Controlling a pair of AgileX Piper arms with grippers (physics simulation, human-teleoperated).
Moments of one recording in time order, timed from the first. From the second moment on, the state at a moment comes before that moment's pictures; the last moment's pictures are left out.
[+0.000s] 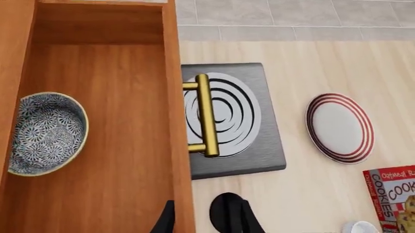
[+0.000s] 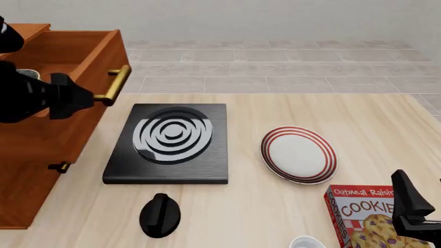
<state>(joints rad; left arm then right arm) -0.27 0.95 -1.10 0.92 -0.22 -0.06 0.10 -0.01 -0.09 0.04</state>
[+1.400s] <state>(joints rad) -0.41 1.05 -1.15 0.90 -0.25 -0.06 0.10 -0.01 -0.09 0.06</state>
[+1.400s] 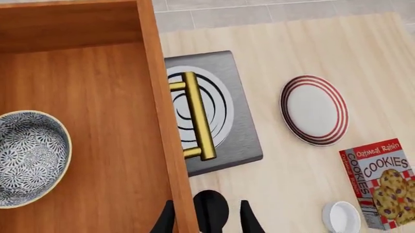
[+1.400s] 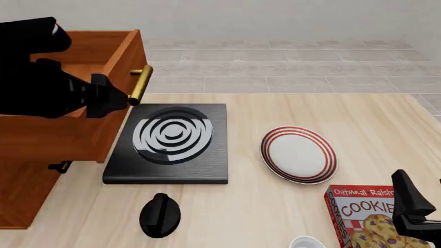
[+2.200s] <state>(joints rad) -0.37 1.14 -1.29 0.96 -0.19 -0.05 0.08 -0.01 -0.07 0.05</state>
